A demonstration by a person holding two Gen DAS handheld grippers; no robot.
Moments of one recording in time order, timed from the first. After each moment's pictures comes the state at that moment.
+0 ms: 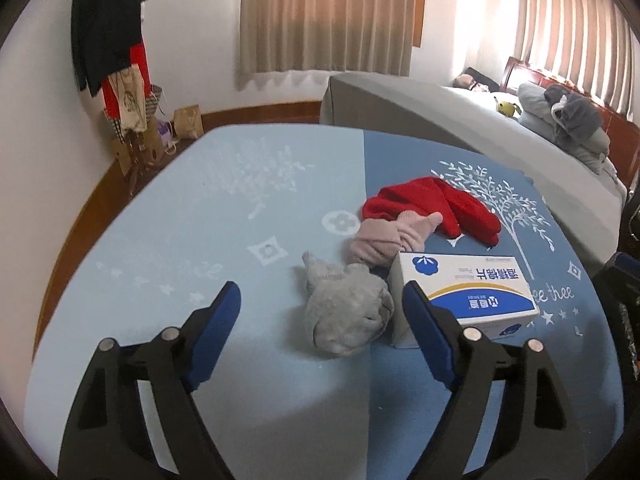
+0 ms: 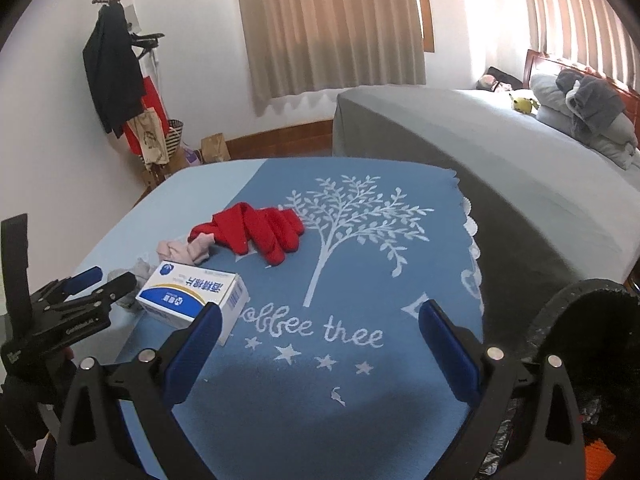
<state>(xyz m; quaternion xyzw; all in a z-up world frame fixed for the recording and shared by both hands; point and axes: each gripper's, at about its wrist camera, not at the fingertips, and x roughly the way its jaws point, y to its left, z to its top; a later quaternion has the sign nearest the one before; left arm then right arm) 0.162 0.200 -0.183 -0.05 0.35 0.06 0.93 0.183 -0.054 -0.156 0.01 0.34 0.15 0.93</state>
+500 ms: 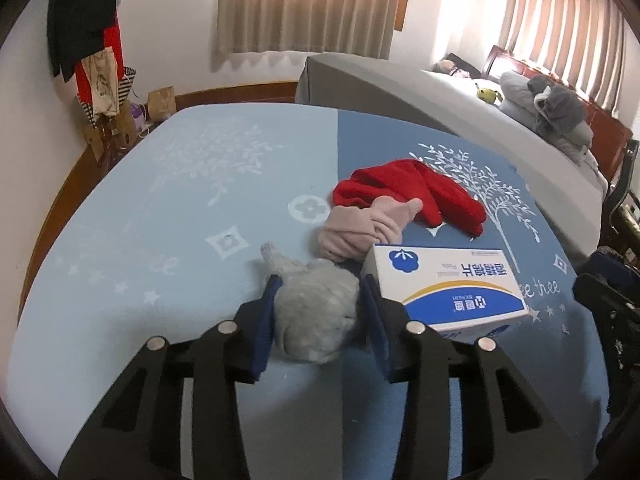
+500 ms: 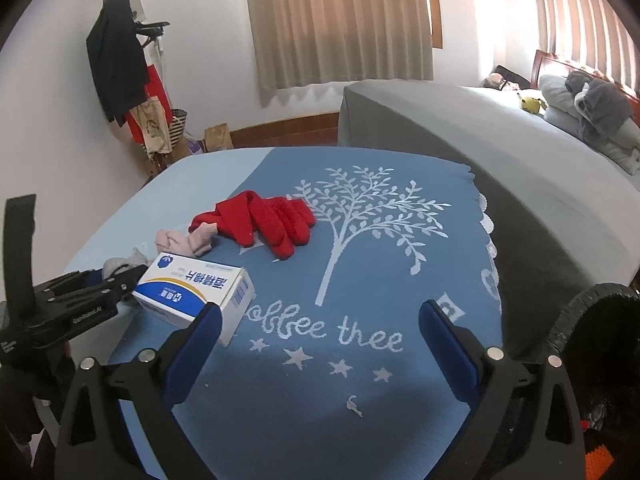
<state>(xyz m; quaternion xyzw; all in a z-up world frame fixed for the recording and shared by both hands) 0.177 0.193 -0.193 -0.06 0.38 0.01 0.92 0.194 -0.038 -0.167 0.00 0.35 0.16 0.92</state>
